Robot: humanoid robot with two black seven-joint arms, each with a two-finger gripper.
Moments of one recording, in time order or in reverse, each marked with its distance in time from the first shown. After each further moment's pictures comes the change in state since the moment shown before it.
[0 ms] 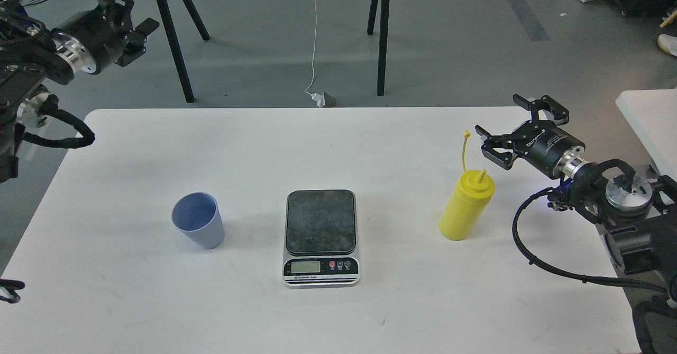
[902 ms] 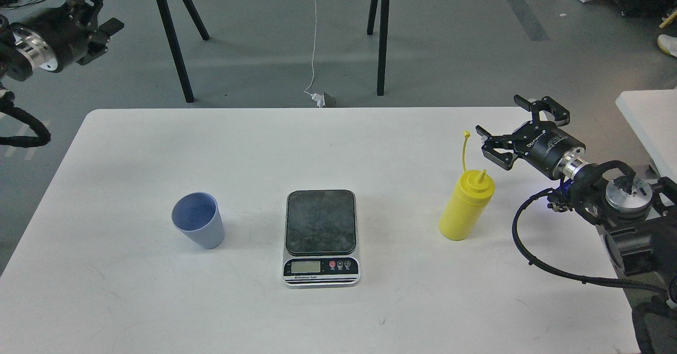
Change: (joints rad) left arm -0.072 0.124 0.112 -0.001 0.328 0.000 0.000; right arm -0.009 0.006 0.010 0.002 0.000 0.000 0.002
